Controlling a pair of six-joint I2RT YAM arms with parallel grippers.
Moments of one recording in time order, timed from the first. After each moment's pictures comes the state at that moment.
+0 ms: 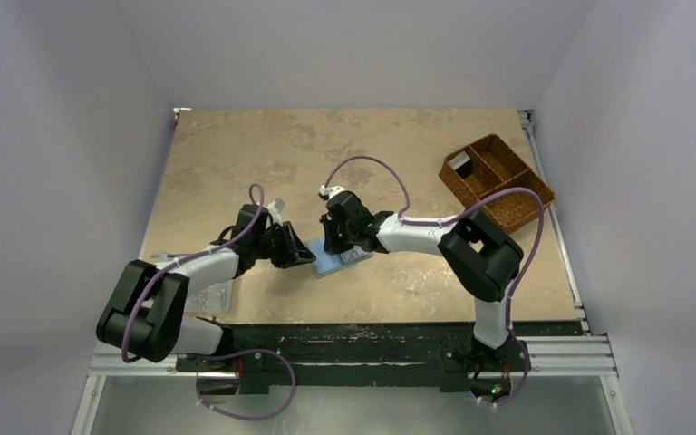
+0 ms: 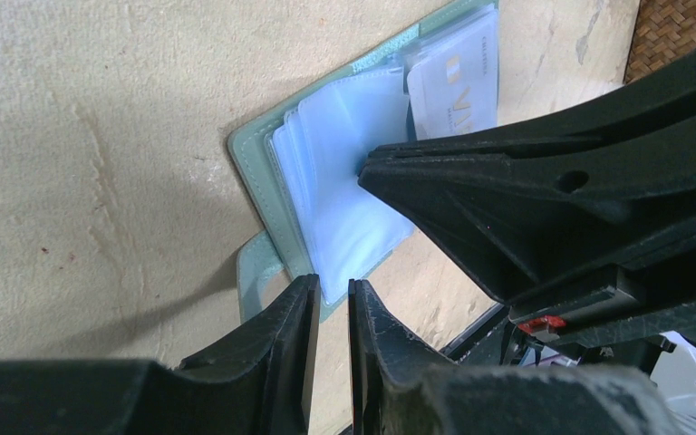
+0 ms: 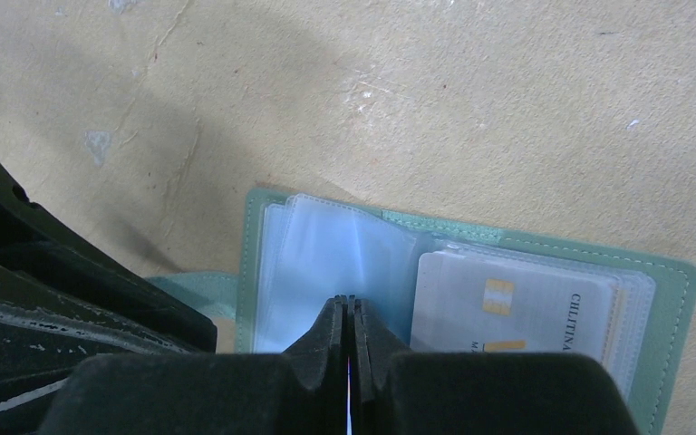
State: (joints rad) left arm -0.33 1.36 0.48 0.05 0.47 -0.77; right arm 0.88 1.91 1.15 -0.07 -0.01 0.46
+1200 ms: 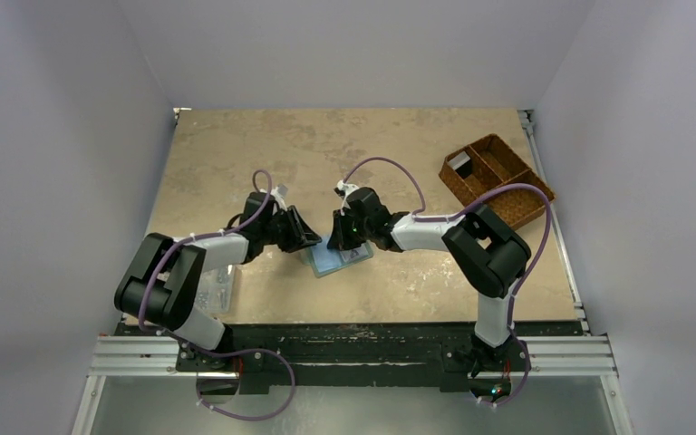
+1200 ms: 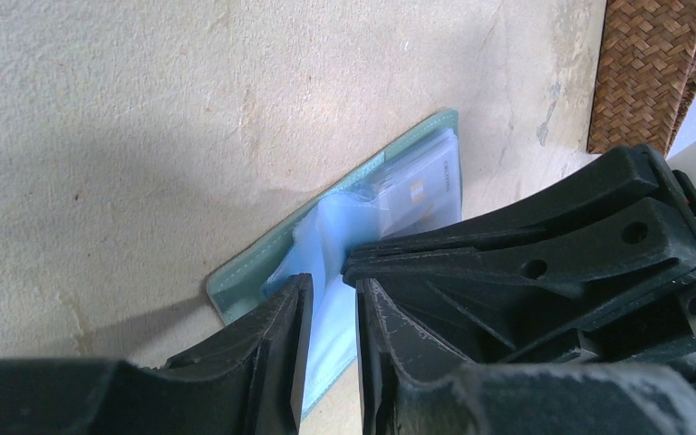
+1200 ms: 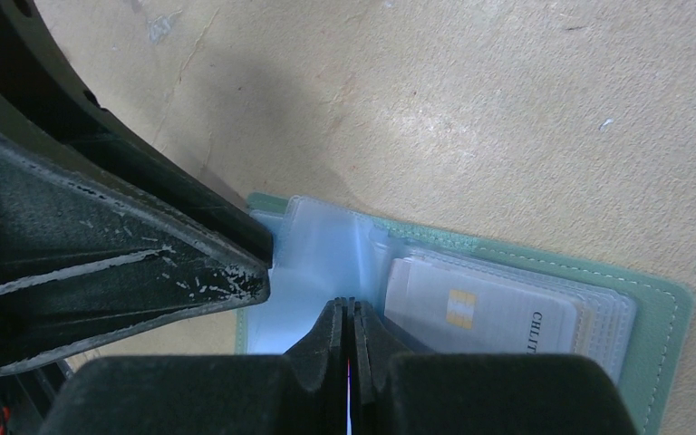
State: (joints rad) left arm -0.33 1.53 0.58 0.21 0.42 -0.82; right arm 0.77 1.90 1.02 0.14 -0.21 0.52
